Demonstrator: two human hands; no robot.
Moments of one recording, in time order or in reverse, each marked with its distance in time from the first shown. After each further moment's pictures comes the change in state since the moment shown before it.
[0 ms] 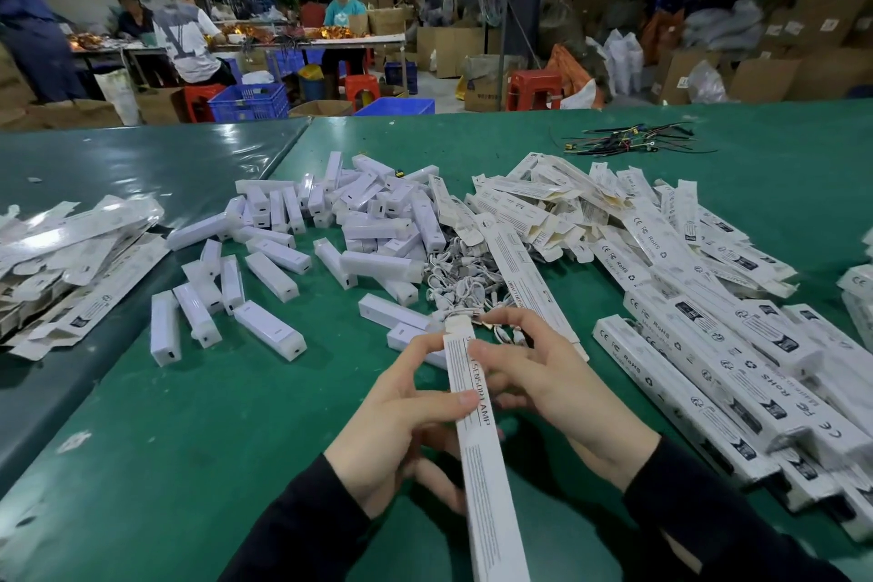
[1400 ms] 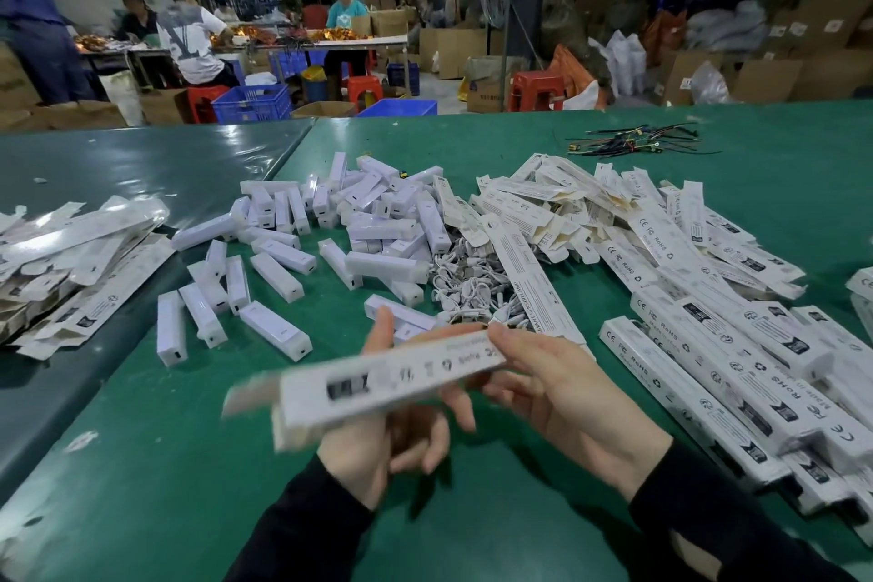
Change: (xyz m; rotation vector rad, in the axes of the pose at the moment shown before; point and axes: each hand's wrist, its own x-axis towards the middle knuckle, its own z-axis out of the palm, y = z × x) left_hand 0.005 0.001 -0.007 -0.218 0.069 0.174; right_hand -0.001 -0.001 0.004 0.338 -0.039 0.068
